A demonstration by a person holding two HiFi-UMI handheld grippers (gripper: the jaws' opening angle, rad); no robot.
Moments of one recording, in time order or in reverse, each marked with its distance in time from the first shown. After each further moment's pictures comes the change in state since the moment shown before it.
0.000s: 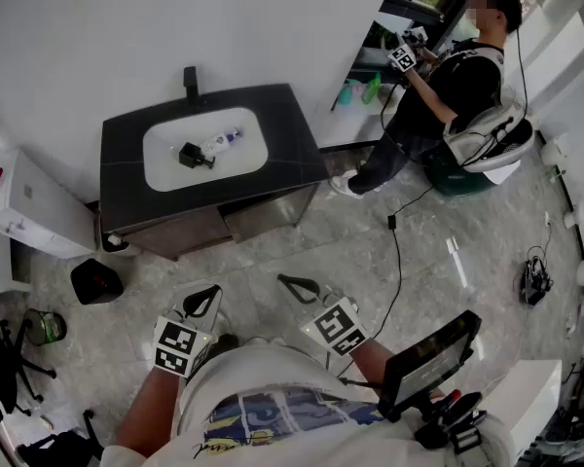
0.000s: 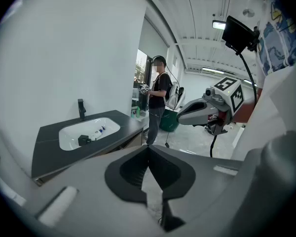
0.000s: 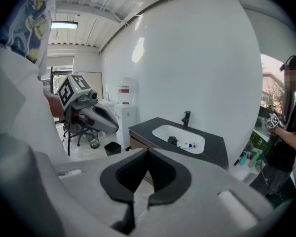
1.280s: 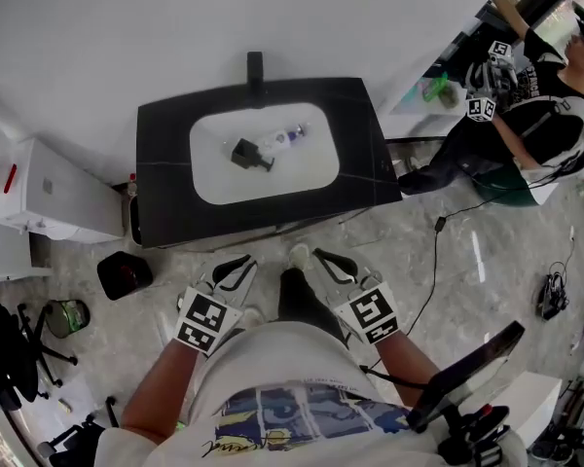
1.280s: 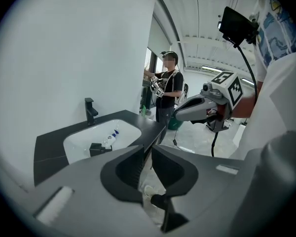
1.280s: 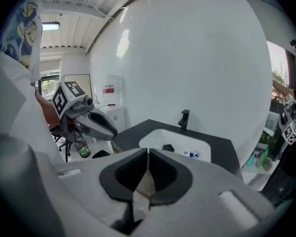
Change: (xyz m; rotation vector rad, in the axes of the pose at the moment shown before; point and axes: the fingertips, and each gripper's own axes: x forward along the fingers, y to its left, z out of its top) left arm 0.074 0.179 0.041 0.070 -0.001 -0.077; right arm 0.158 -0.095 0.062 0.080 0.031 -0.096
